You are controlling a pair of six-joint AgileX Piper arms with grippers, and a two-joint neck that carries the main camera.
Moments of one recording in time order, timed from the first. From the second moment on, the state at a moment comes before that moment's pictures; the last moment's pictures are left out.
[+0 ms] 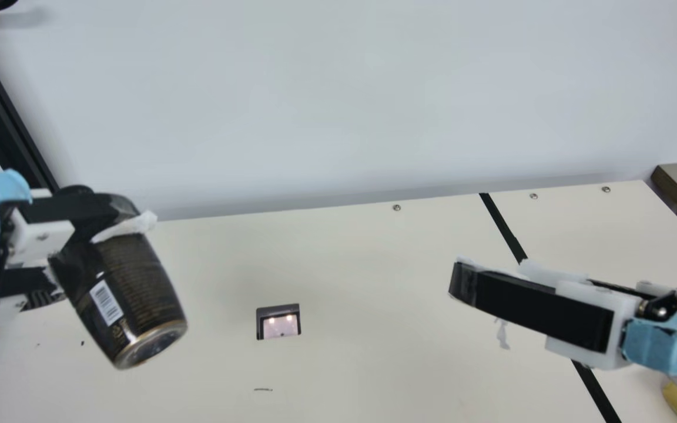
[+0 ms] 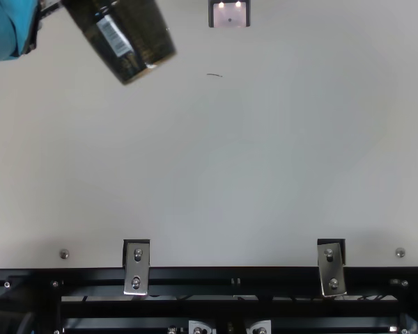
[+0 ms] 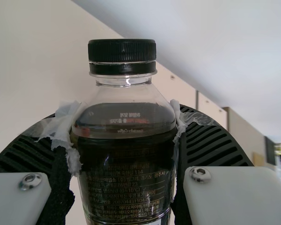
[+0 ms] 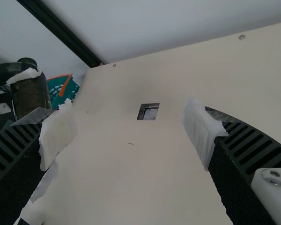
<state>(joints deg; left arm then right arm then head) -5.2 77.3 -62.9 -41.2 41.1 -8.9 -30.9 54.1 -50.0 60.4 69.4 -41.7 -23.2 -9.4</state>
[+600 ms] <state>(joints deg) 10.7 87.4 -61.9 -61.3 58.6 -2.1 -30.9 54.1 -50.0 60.4 69.4 -41.7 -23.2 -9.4</state>
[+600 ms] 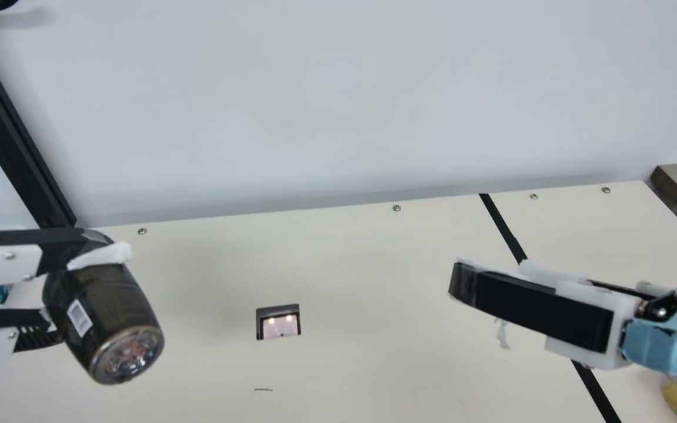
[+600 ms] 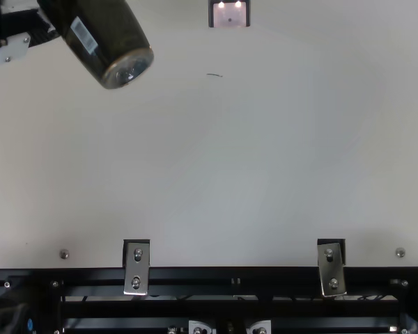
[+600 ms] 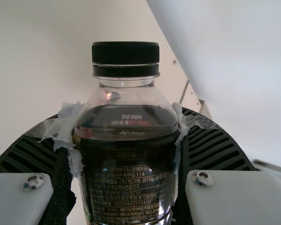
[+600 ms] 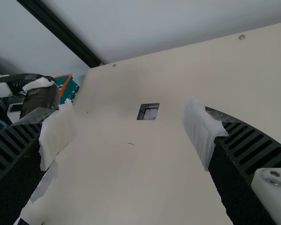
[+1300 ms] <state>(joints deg) 13.6 88.4 -61.9 -70.0 67.7 -4.4 -23.0 60.6 -50.3 72.1 69.3 -39.1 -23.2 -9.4</state>
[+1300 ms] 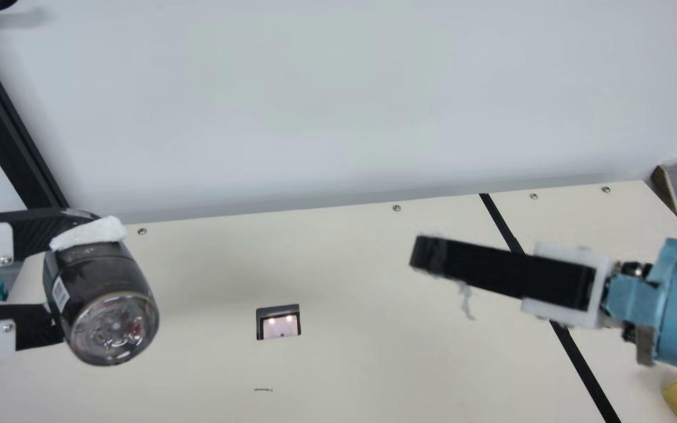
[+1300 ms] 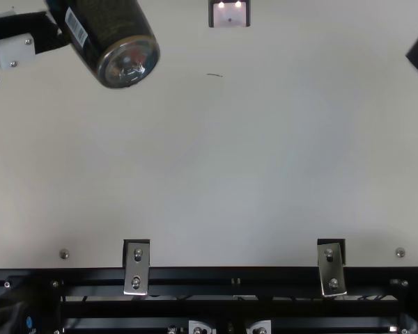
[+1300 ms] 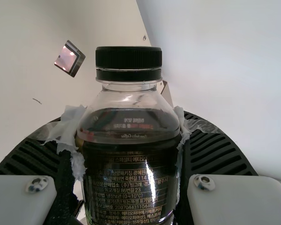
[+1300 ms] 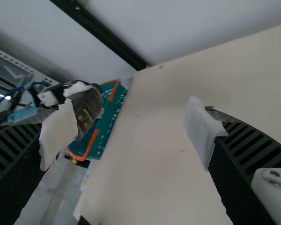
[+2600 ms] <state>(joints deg) 13.6 88.4 -61.9 -70.0 67.9 -4.4 2.6 93.8 -59.4 94.0 69.7 -42.4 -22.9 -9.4</state>
